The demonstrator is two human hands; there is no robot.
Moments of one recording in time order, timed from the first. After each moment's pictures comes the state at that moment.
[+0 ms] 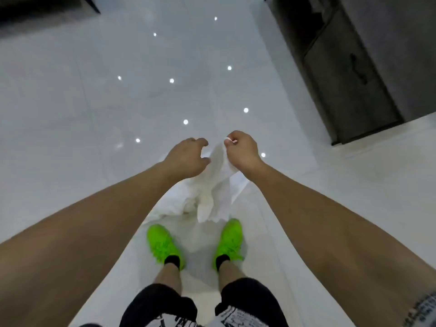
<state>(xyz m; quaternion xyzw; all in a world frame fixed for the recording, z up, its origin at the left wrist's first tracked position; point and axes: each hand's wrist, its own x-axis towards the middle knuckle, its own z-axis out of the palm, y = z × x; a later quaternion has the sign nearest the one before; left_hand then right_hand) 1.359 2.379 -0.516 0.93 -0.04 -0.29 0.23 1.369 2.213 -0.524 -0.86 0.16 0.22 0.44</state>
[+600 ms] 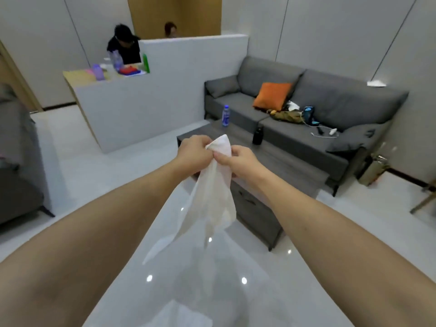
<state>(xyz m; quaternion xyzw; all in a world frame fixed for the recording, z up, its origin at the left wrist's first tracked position) 1.494 2.095 -0.103 0.89 -0.19 -0.02 0.41 1.438 1.953 -0.126 -0.78 0.09 -0.04 0.61</state>
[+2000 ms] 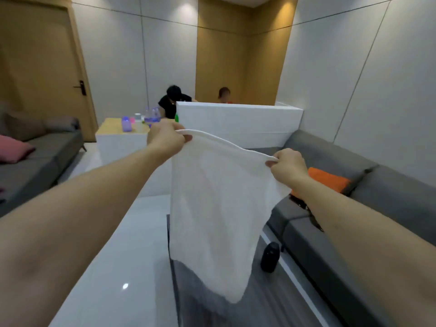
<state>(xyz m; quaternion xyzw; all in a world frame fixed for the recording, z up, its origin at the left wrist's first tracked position) 2.059 1.774 0.037 0.88 0.04 0.25 0.39 2.055 1.468 0.013 -0.97 0.02 -0.17 0.20</state>
